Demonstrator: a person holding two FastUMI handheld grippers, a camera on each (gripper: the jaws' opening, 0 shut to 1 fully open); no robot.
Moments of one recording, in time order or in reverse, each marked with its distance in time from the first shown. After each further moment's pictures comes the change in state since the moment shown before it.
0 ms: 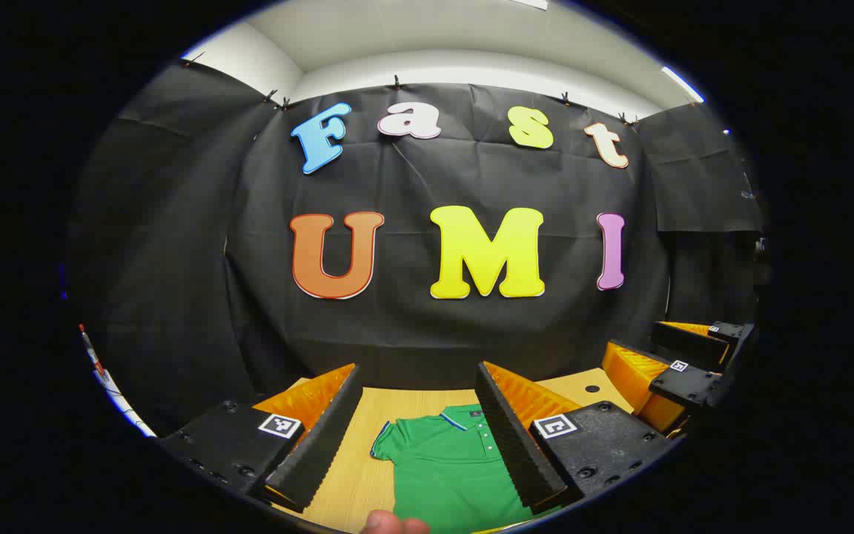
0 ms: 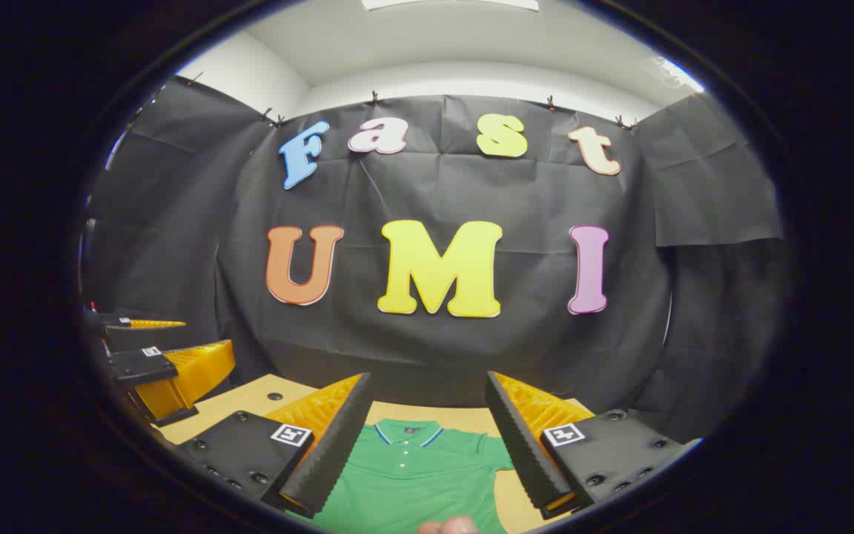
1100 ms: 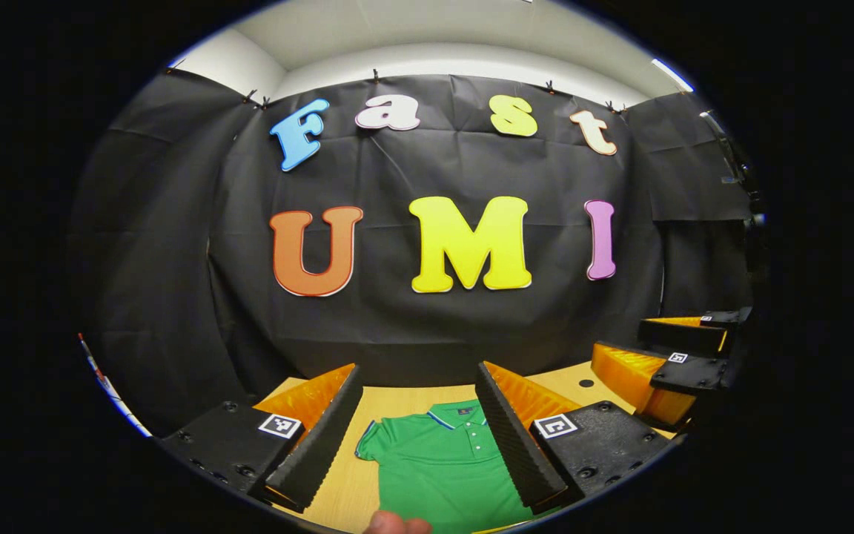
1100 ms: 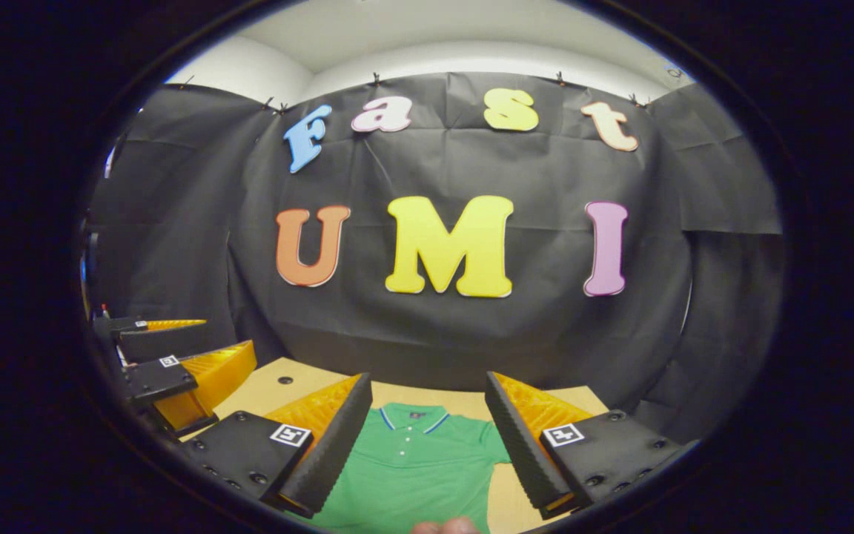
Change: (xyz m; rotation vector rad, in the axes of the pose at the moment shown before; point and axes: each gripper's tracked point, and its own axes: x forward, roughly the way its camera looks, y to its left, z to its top) left arm 0.019 -0.048 -0.017 0.024 0.046 -0.053; right arm 0.019 -0.026 -0.024 0.027 0.150 0.106
